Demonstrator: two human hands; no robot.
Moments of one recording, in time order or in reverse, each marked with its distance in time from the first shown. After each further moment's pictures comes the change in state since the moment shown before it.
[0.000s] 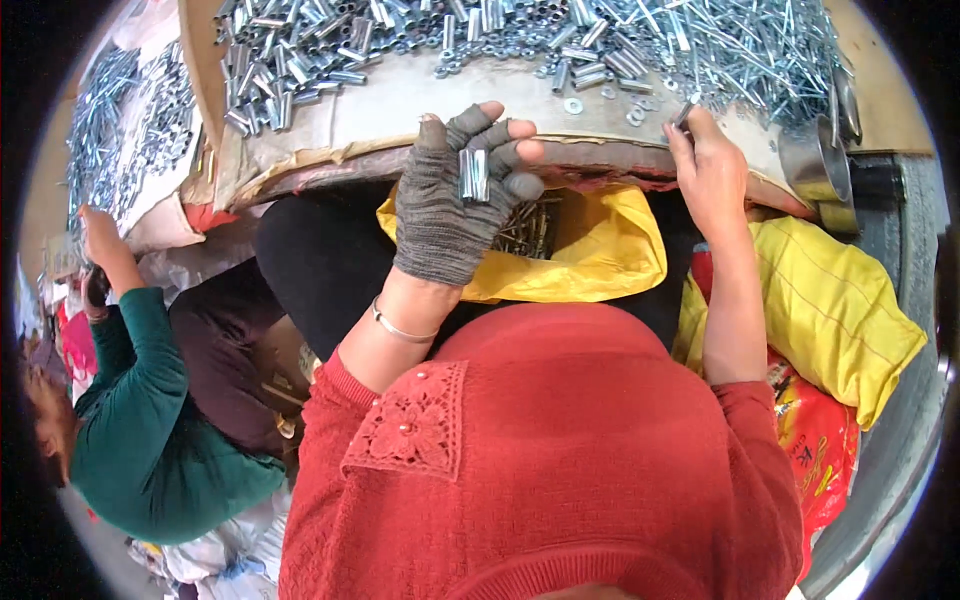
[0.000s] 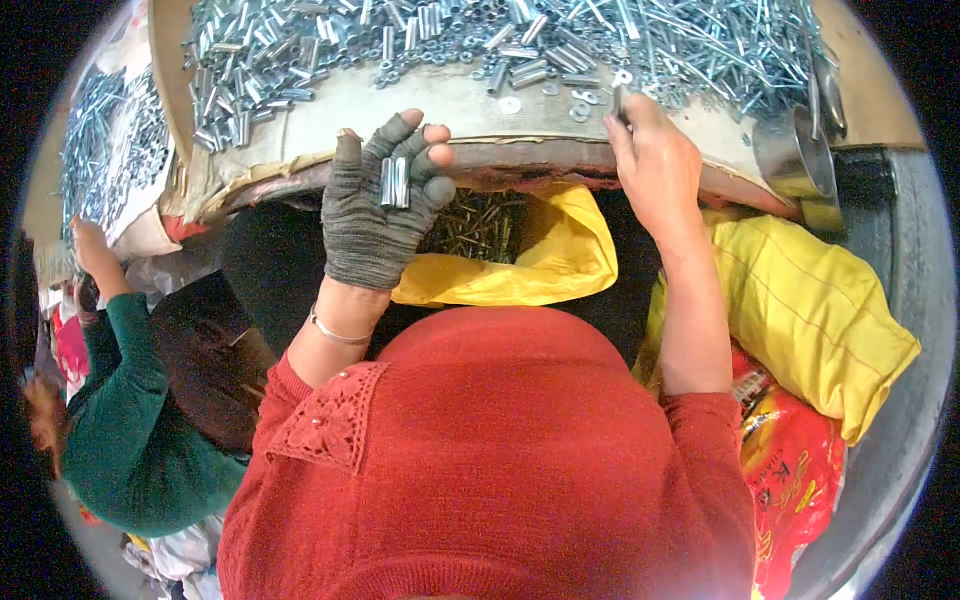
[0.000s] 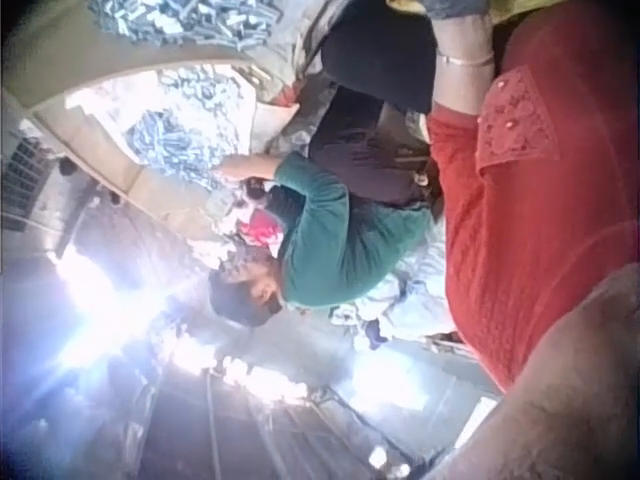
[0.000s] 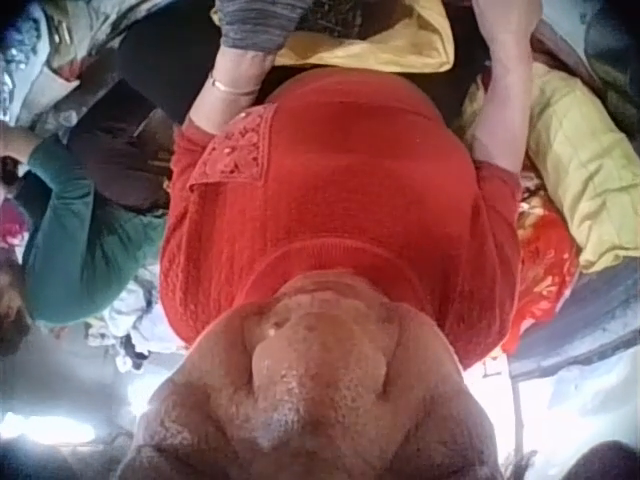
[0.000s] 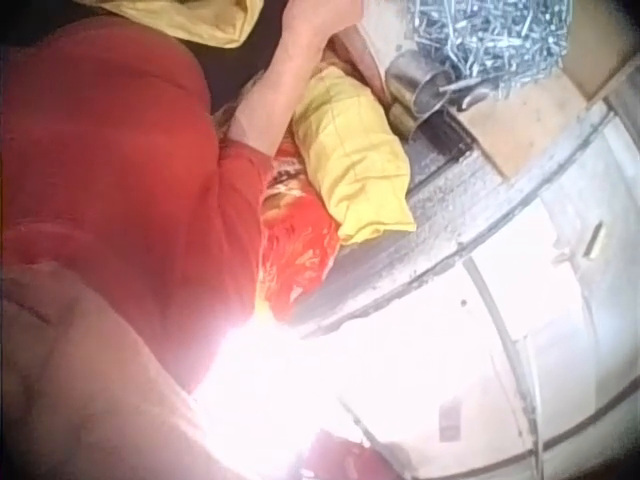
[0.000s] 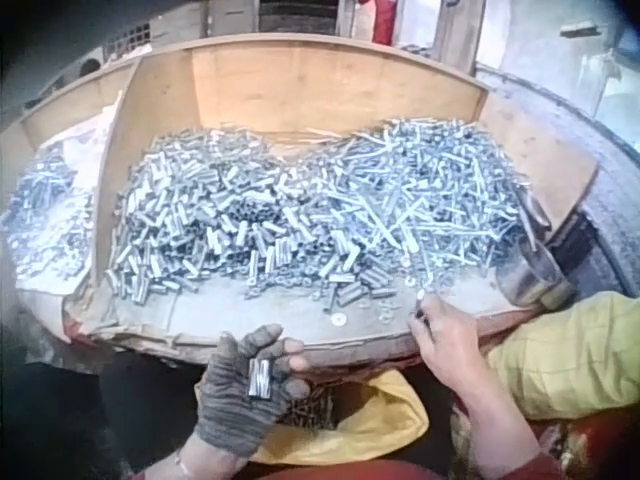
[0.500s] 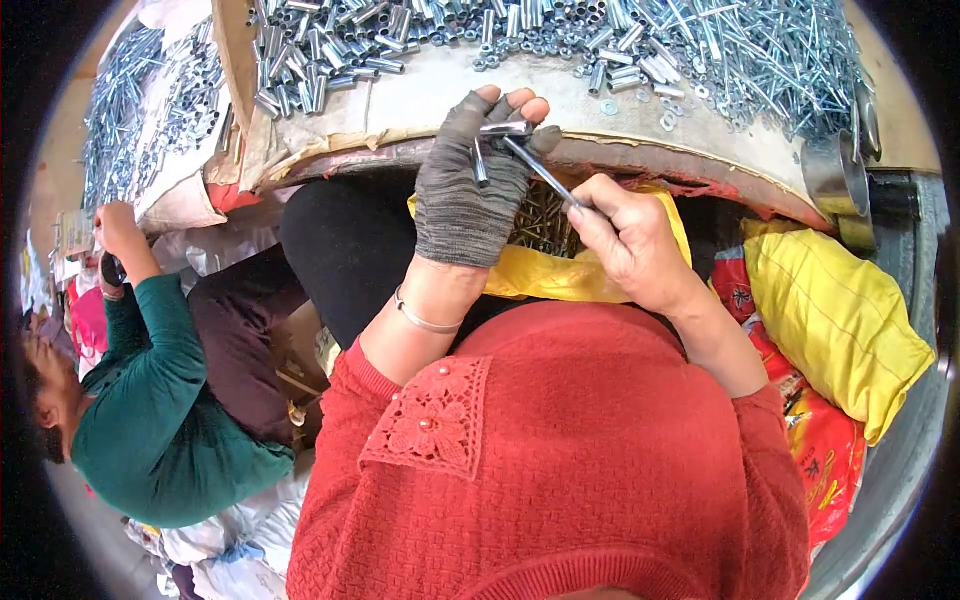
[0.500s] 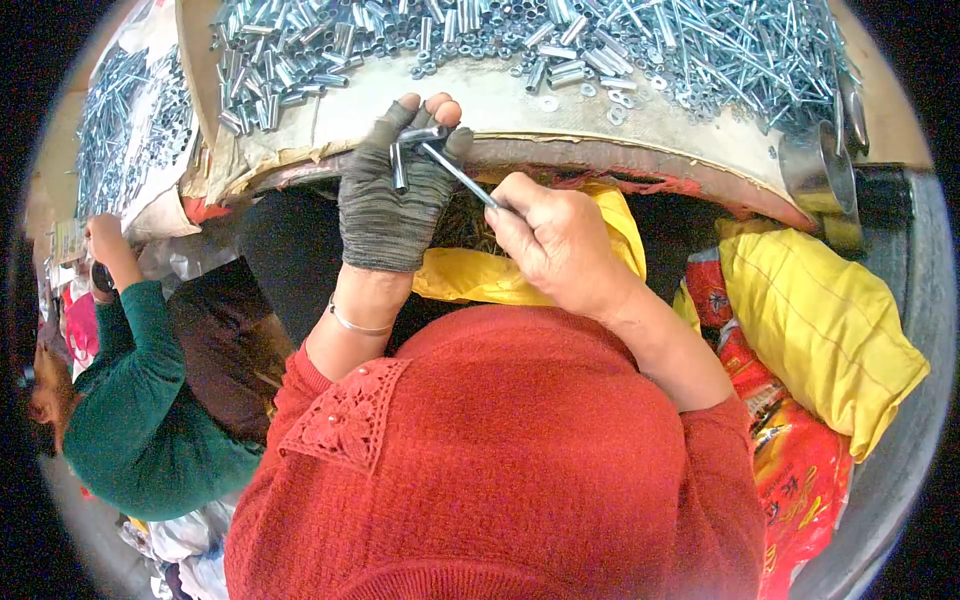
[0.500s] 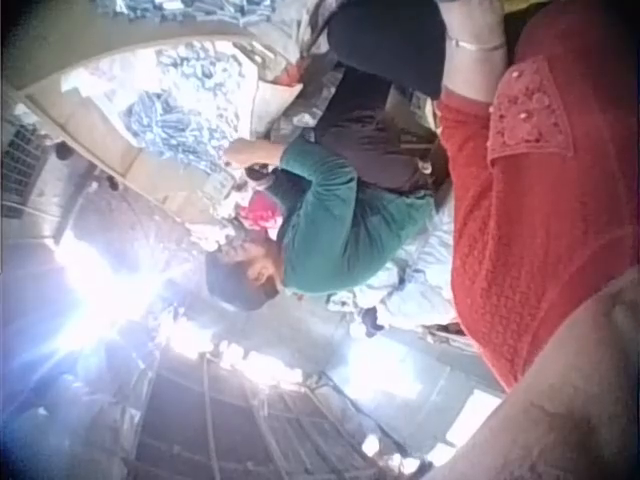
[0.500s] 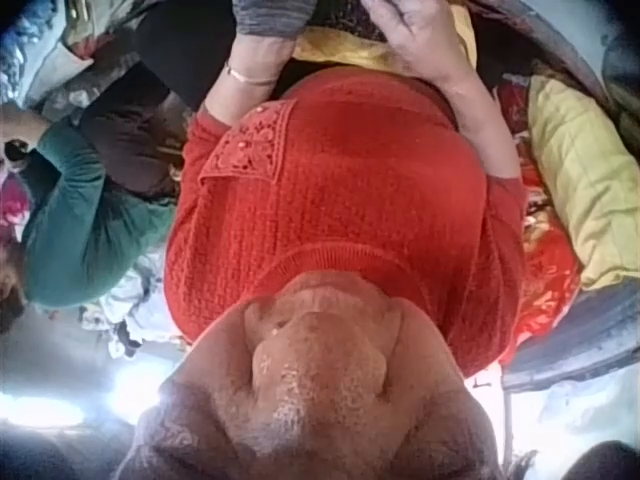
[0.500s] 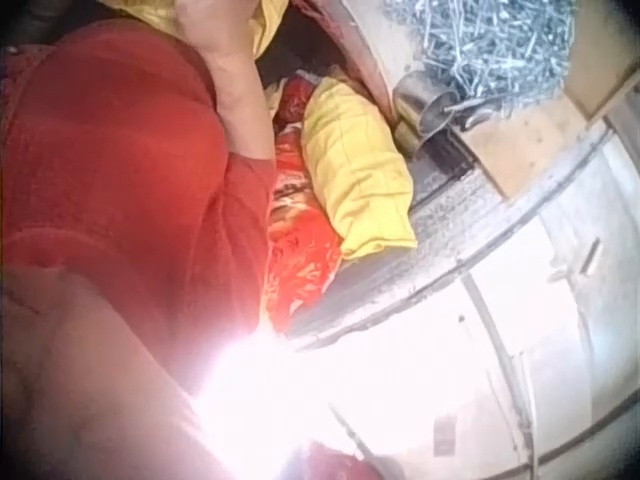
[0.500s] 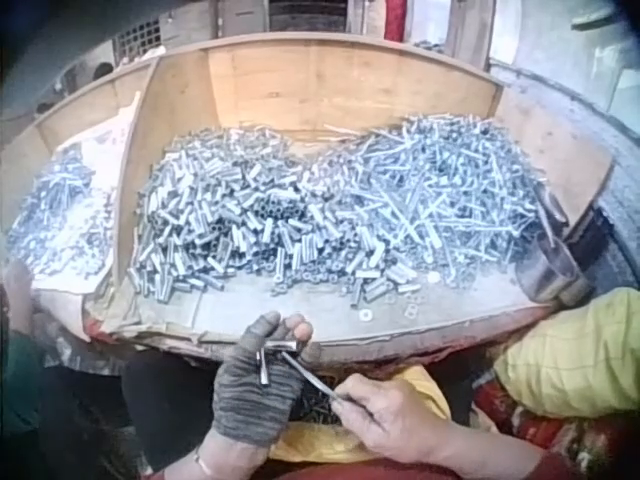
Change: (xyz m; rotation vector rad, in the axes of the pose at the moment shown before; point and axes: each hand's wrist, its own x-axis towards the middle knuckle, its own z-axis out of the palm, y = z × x) left_hand 0.002 0.005 0.005 0.111 0.217 0.253; right_hand -0.038 -0.101 0.009 0.842 -0.468 -0.010
